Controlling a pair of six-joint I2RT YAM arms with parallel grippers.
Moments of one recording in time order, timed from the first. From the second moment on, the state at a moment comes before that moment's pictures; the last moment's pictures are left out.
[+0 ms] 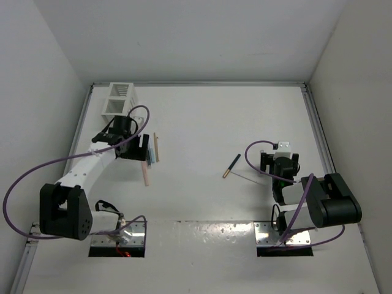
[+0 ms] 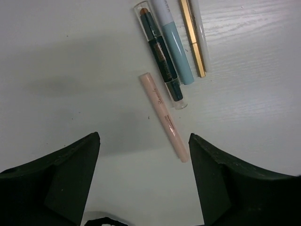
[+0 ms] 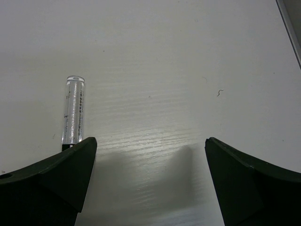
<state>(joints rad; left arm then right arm) -0.13 1.27 0.89 -0.62 0.02 0.01 0.09 1.41 0.03 0.91 0.33 -0.07</state>
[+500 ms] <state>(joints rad) -0.17 1.51 1.00 -0.76 -0.01 -0.11 0.09 1.41 0.03 0.91 0.33 -0.07</state>
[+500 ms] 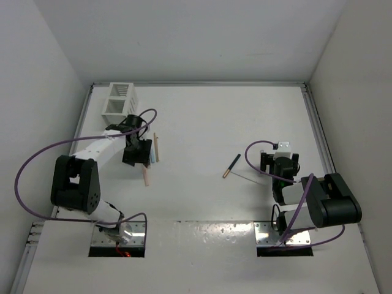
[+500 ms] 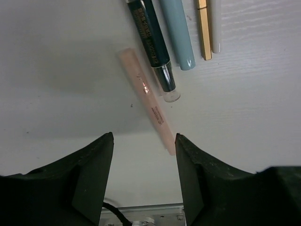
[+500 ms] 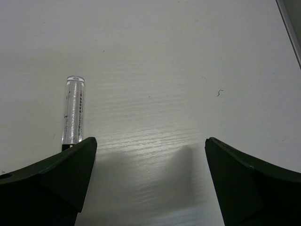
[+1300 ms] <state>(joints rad) -0.19 1.74 1.00 -0.72 -0.02 -0.17 0.09 1.41 0.03 0.91 0.33 -0.06</state>
